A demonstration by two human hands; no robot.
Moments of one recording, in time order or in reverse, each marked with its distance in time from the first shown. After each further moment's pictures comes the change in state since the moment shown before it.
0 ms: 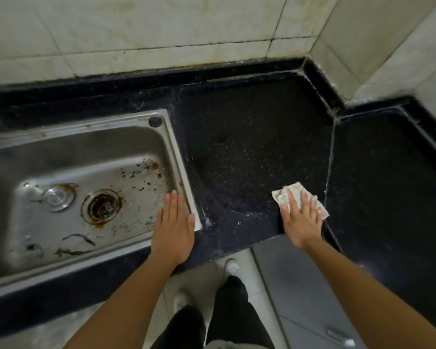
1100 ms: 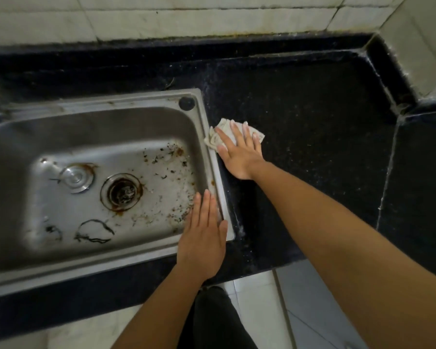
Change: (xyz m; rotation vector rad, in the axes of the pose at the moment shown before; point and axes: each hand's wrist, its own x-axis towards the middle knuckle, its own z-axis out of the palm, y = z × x) left_hand 0.006 -0.003 0.000 -0.066 -0.050 0.050; right_hand 0.105 -0.243 0.008 -0.165 -0.182 -0.553
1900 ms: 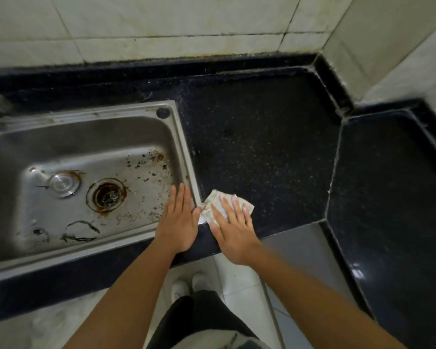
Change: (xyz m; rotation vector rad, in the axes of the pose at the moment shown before) left_hand 0.001 0.001 -0.009 0.011 -0.121 -0.013; right_hand -0.188 0.018 0.091 -0.078 -0.028 -0.004
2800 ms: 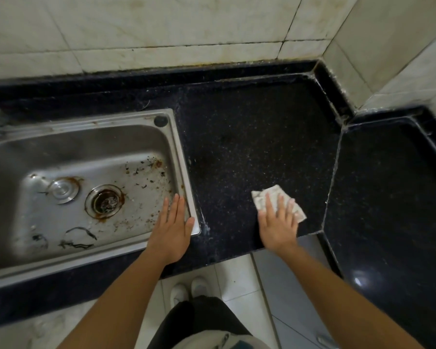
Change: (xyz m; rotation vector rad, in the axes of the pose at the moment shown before) left_hand 0.001 -0.004 0.004 0.016 0.012 -0.003; right_hand 0.001 0.091 -0.031 0.213 0.108 0.490
